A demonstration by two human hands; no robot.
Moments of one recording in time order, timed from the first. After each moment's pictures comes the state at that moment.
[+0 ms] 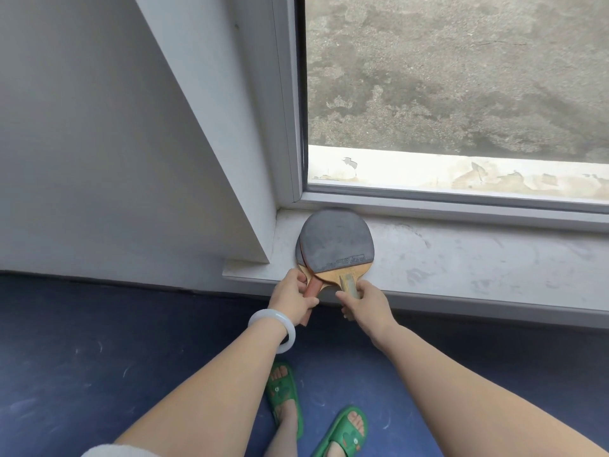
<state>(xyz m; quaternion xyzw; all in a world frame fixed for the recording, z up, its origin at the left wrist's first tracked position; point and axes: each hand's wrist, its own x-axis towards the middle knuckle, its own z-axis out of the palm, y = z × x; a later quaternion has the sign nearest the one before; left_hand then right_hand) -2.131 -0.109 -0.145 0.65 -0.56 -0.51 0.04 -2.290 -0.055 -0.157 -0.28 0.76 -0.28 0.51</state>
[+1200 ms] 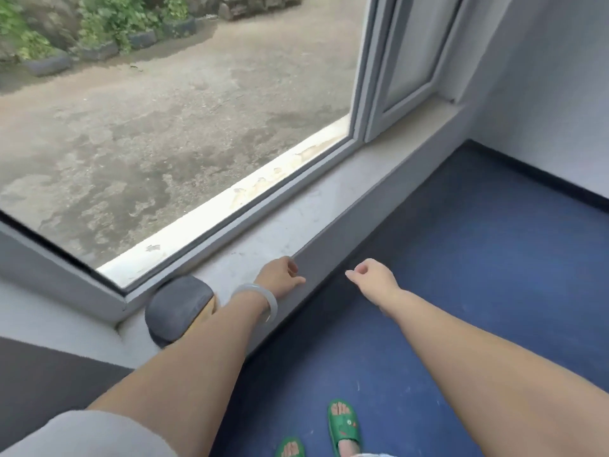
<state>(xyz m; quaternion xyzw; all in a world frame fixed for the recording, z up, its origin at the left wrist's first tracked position) -2.328 -0.006 -0.001 0.25 -0.88 -0.36 -0.14 -2.412 0.192 -0.009 -0.01 0.89 -0.37 0.28</state>
